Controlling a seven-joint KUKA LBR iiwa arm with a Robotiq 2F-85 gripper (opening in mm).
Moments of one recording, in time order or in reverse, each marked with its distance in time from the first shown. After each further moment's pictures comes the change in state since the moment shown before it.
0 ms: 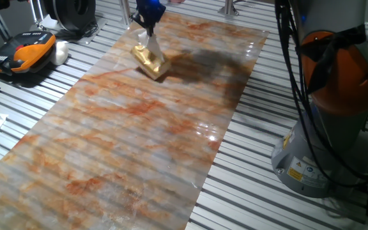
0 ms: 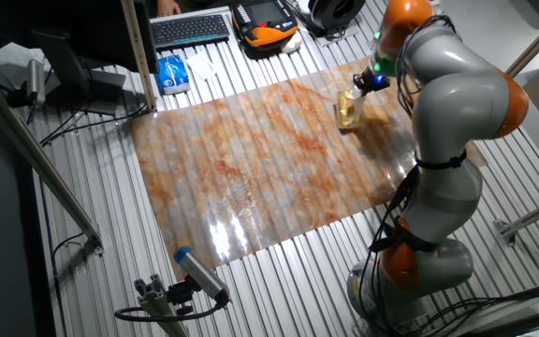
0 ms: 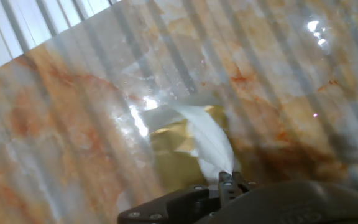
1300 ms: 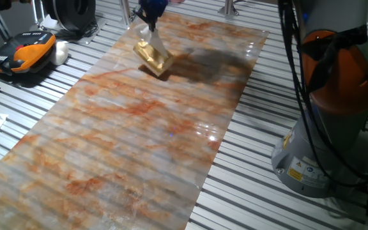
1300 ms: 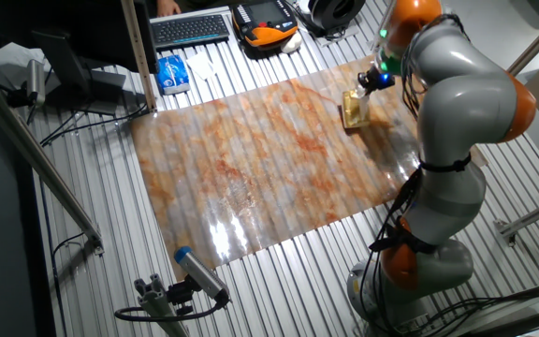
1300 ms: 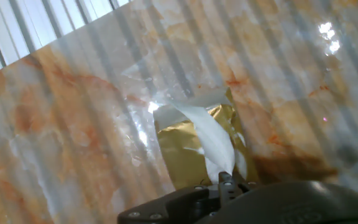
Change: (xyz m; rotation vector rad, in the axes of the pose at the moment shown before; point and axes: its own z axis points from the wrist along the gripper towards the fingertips) arm 0.000 -0.014 -0.002 -0.031 -0.003 -0.019
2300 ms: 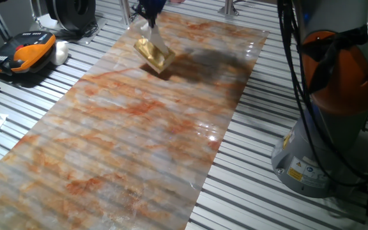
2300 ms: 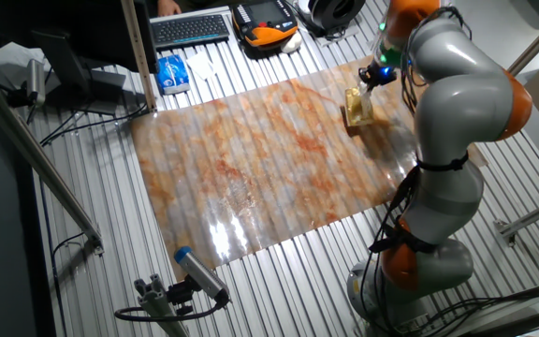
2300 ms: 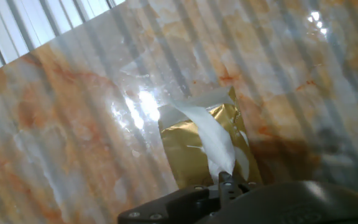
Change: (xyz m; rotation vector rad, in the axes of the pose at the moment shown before) arm -0.005 0.007 -0.057 0.060 0.050 0.007
